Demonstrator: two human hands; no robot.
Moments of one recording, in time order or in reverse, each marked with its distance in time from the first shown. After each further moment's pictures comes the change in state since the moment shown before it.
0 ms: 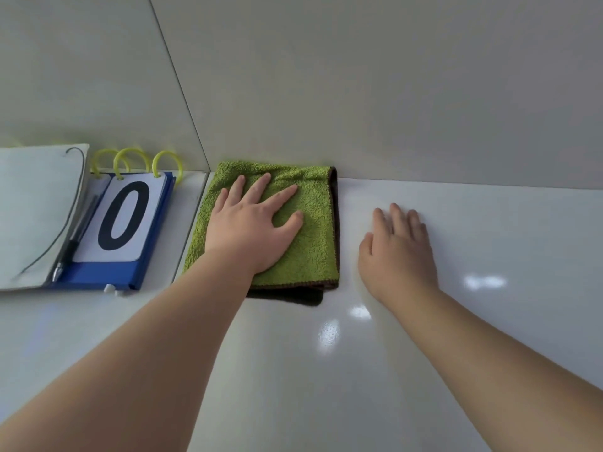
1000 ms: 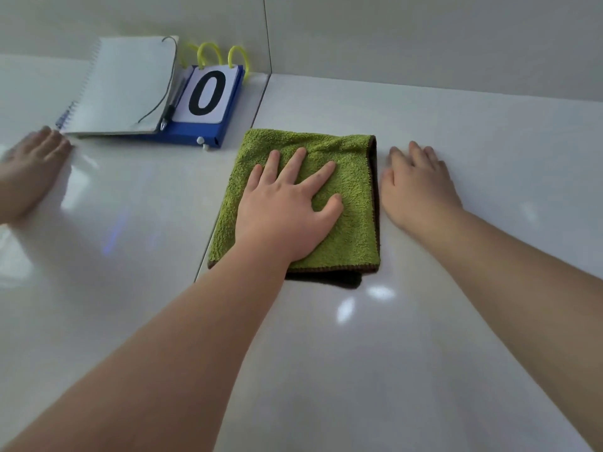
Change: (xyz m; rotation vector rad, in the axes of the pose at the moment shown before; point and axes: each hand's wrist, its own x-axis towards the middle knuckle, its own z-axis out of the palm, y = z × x) left_hand -0.198 0.011 -0.001 -0.014 0.056 -0.023; right_hand -0.099 -0.015 0.000 0.043 -0.004 -0.181
